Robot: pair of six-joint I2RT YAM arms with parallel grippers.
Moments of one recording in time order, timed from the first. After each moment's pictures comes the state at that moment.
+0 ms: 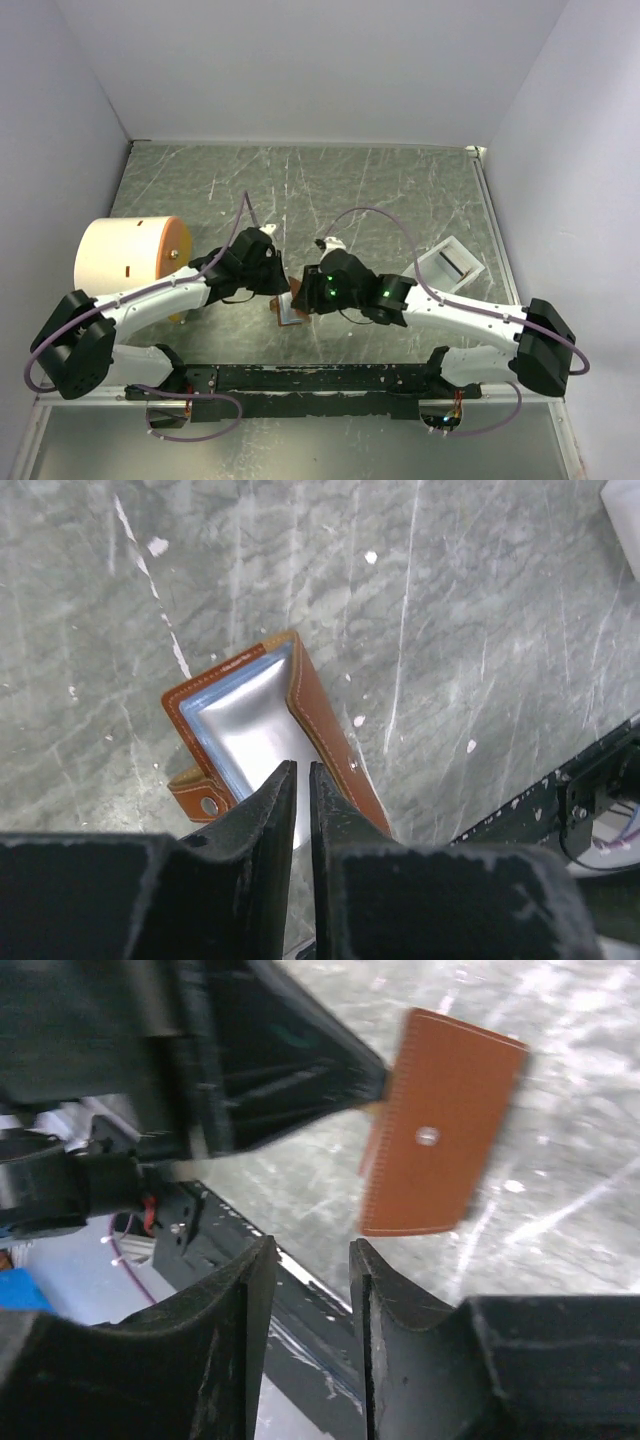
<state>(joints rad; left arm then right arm) -0.78 1.31 0.73 -0.24 0.07 -0.64 1.03 1.20 0.76 -0.24 0.01 0.81</state>
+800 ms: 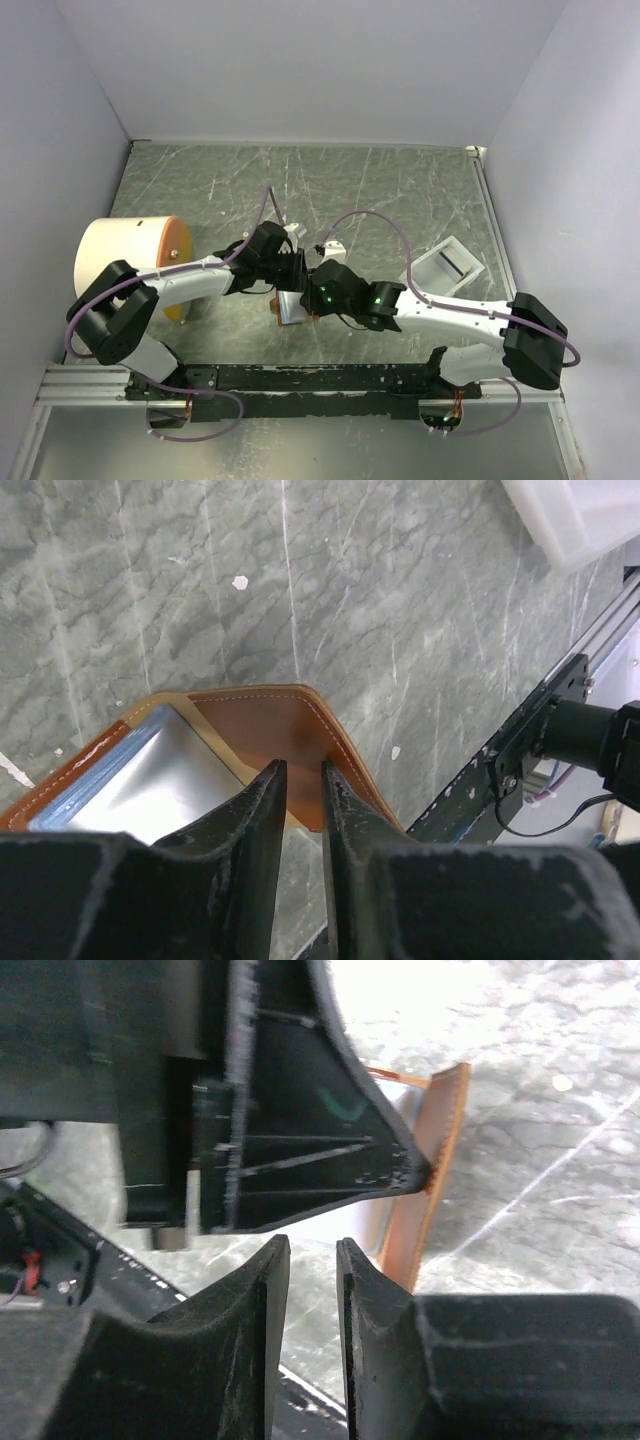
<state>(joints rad) -0.77 1.52 0.78 0.00 0.33 -0.64 1.11 1.27 0.74 -0.18 0.22 0.74</state>
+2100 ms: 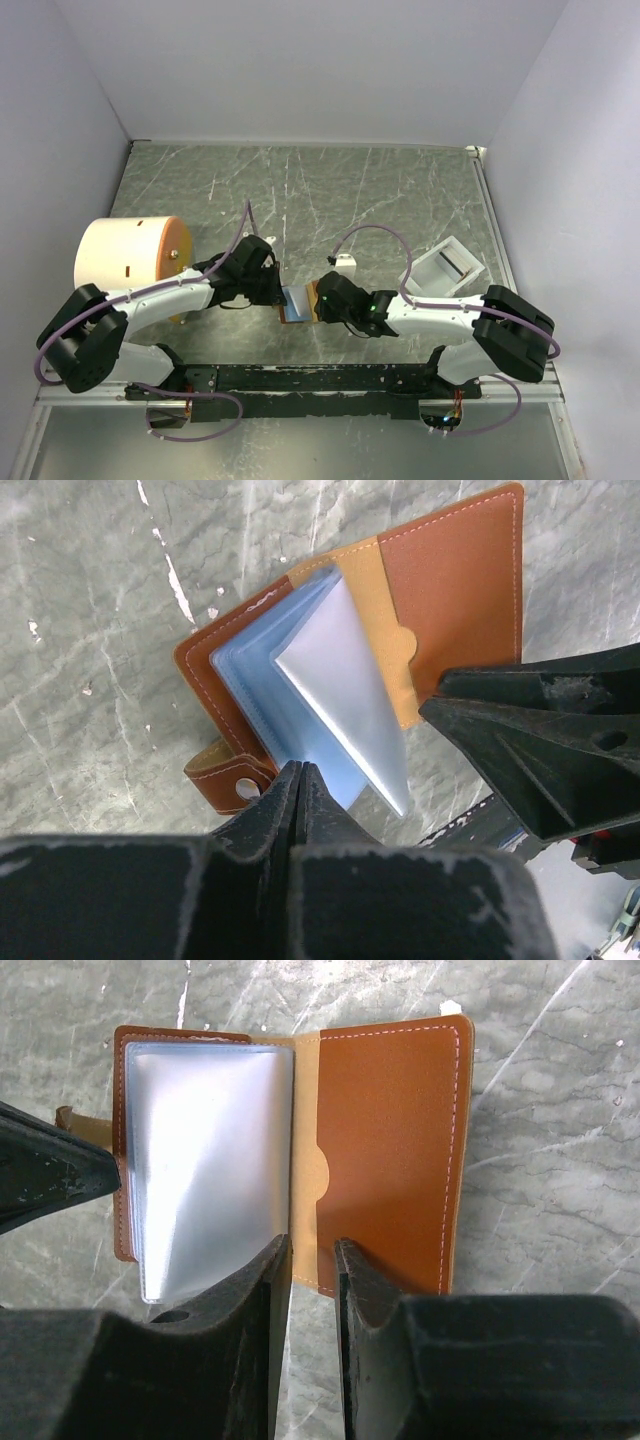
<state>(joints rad) -0.75 1.34 0.66 -0.22 0.18 -0.67 1.07 1.37 0.58 -0.05 0.31 0.83</state>
